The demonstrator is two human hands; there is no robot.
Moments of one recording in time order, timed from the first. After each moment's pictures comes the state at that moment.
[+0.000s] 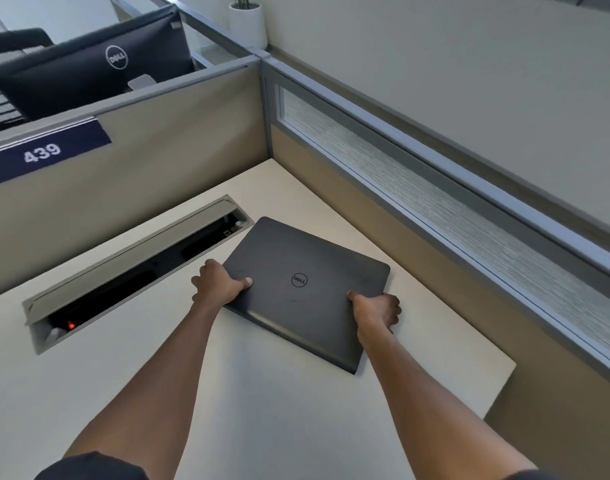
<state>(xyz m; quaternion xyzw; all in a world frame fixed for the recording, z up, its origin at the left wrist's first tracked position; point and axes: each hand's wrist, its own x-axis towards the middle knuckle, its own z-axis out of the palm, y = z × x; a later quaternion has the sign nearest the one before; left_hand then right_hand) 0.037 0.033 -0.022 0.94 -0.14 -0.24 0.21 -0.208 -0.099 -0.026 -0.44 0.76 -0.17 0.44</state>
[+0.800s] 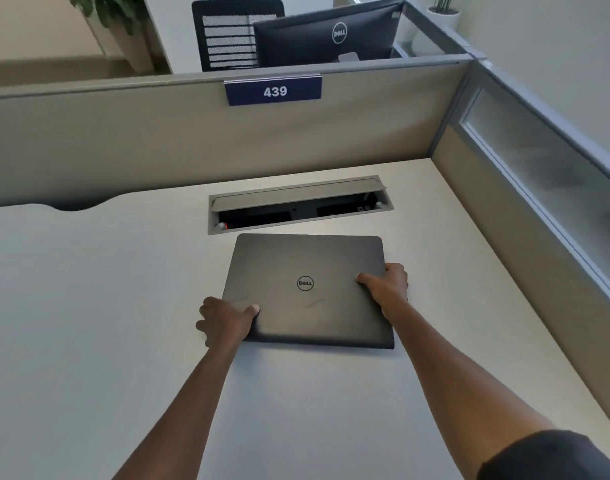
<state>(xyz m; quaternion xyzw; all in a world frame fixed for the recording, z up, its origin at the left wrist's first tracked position) -0.035 0.289 -0.026 0.90 0.24 -0.17 0.33 -0.088 0.012 -0.020 -0.73 0.48 -0.01 0.49</state>
